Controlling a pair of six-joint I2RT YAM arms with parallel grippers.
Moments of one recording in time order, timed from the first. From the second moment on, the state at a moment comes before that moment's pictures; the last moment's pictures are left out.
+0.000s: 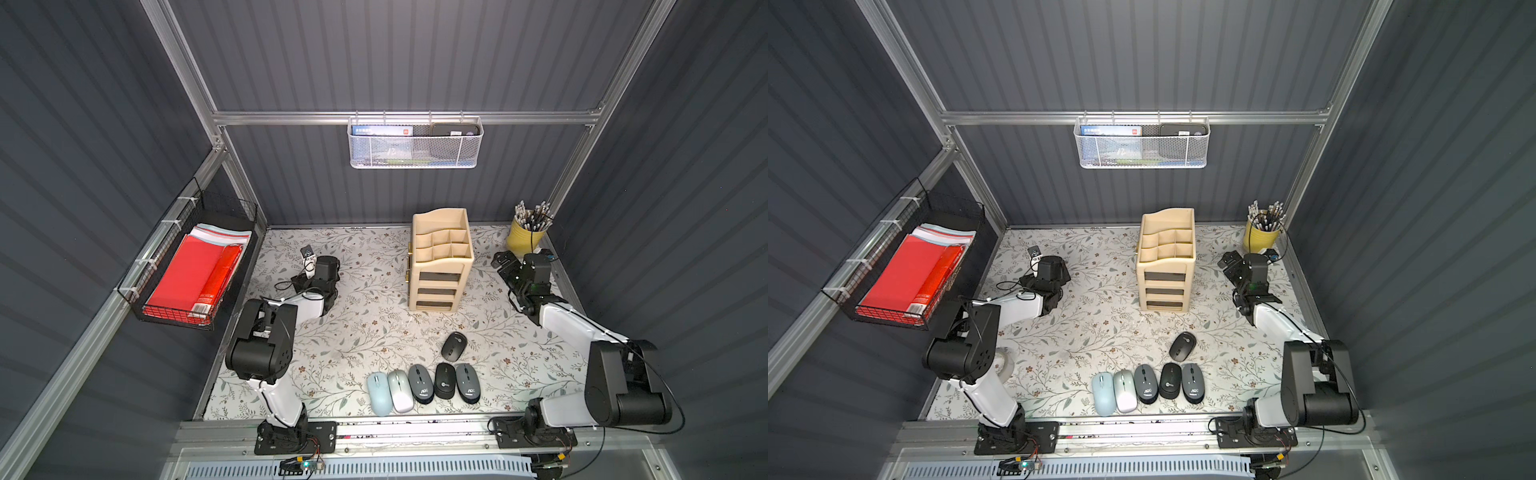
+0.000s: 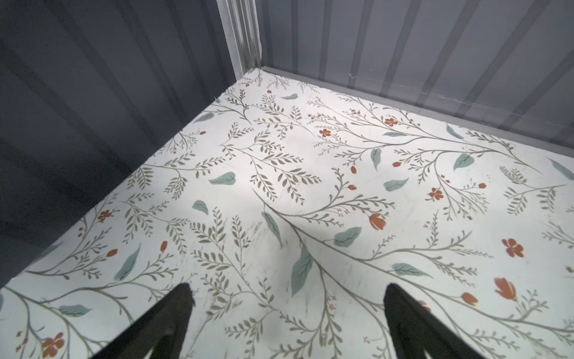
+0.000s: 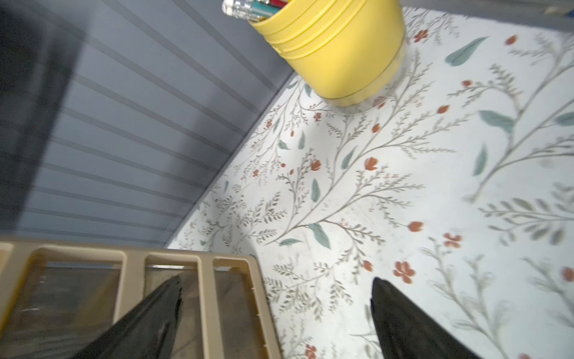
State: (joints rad) left arm -0.19 1.77 0.86 0.37 -0.64 -0.32; right arm 0.06 1.41 0.75 0.15 0.06 0.80
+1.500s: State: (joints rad) left arm -0.07 1.70 0.31 1.49 -0.31 -0.08; right arm 0.05 1.53 0.23 1.10 0.14 0.09
